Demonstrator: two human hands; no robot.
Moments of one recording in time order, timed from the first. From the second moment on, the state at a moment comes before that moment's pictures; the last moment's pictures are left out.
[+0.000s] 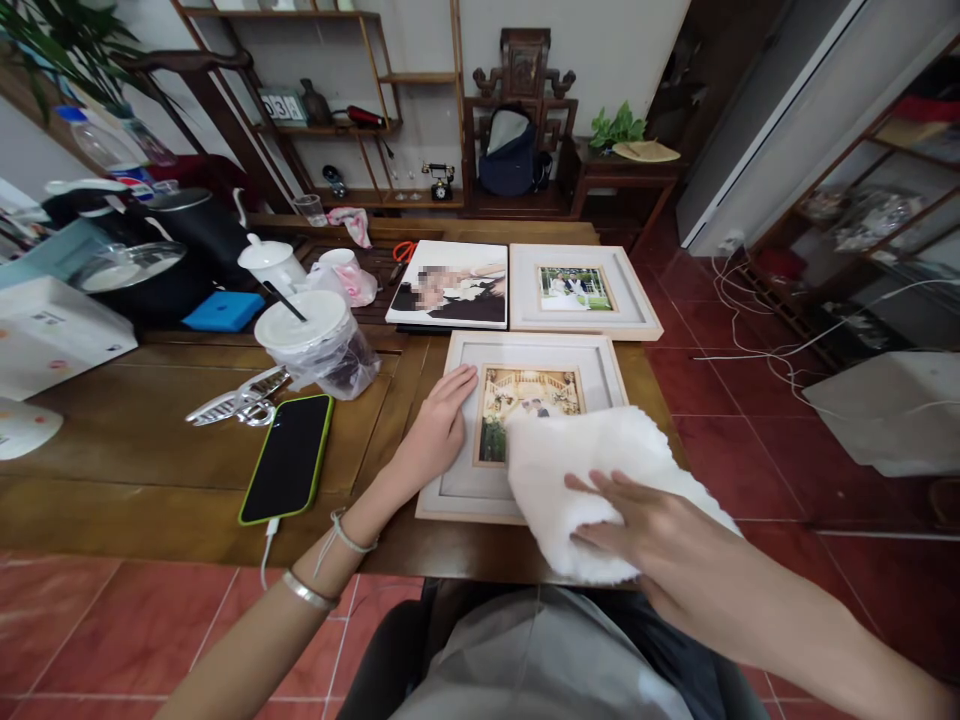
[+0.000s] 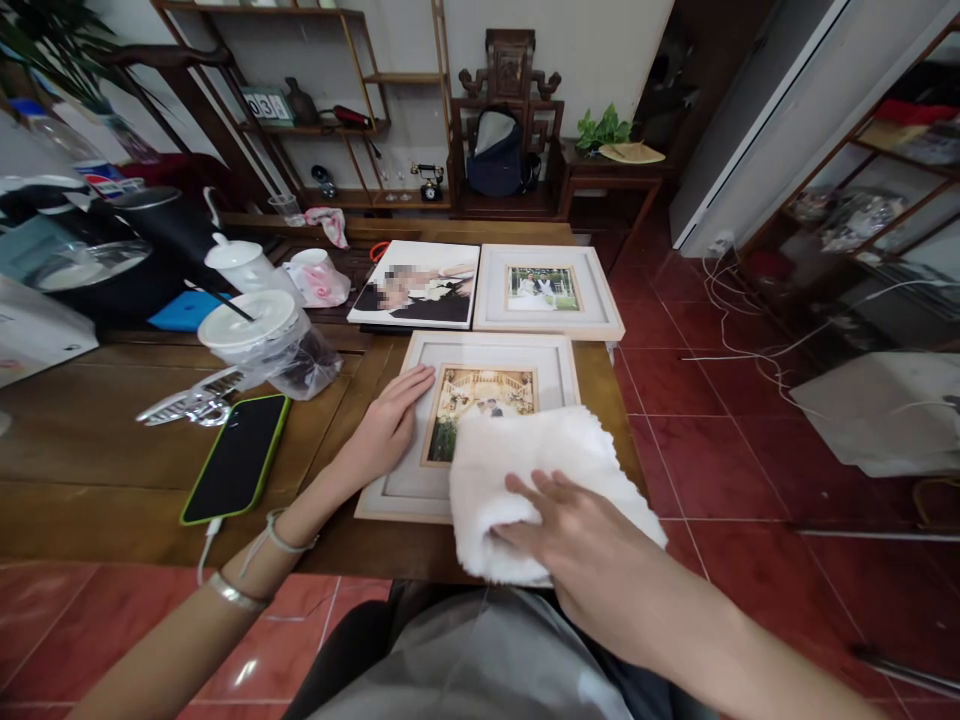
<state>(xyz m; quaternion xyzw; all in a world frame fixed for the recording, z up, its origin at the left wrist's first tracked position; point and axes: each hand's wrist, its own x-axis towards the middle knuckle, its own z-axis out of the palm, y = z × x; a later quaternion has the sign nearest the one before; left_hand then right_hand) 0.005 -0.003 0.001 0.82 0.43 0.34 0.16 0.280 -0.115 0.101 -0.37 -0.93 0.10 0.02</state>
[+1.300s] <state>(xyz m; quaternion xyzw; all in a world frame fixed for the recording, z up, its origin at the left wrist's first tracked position) 0.004 0.013 -0.005 0.82 0.43 0.34 0.15 0.305 -0.073 0.116 -0.35 -0.93 0.14 0.01</state>
